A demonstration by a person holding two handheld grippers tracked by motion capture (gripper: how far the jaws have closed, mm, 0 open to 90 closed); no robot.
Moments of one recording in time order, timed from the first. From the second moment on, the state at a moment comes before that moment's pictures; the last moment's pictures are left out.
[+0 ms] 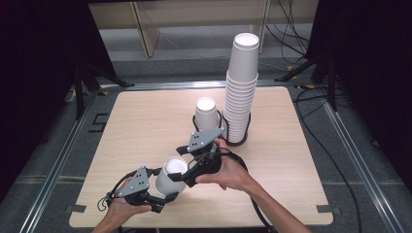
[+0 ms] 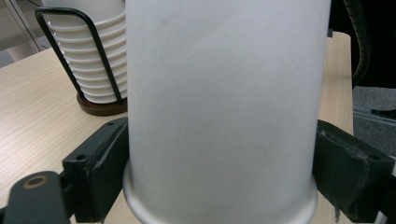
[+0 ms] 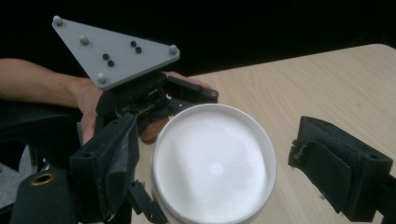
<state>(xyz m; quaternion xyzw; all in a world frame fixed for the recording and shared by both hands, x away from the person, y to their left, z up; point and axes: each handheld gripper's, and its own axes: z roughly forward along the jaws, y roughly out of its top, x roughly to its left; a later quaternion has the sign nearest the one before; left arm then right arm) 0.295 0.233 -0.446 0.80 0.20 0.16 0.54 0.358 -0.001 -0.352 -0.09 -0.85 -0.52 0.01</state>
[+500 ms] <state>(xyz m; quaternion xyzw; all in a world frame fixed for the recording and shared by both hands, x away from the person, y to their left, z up) 0.294 0.233 -0.445 0.81 0.19 0.16 0.53 0.353 0.008 -0.361 -0.07 -0.88 -0.47 0.02</state>
